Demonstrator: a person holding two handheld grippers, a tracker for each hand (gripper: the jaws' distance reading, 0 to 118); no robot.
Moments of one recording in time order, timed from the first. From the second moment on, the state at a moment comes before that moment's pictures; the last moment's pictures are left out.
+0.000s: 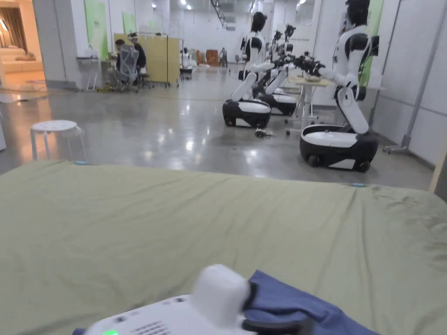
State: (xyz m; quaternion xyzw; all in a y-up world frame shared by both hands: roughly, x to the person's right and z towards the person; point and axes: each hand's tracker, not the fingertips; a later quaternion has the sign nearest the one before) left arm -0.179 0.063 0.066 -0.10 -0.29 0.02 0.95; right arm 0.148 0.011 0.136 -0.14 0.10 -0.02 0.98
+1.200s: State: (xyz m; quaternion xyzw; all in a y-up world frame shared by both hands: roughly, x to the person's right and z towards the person) left arm -0.287 0.060 0.217 -0.06 0.04 0.00 1.00; right arm 0.124 0.030 0.155 -0.08 0.12 -0.01 0.99
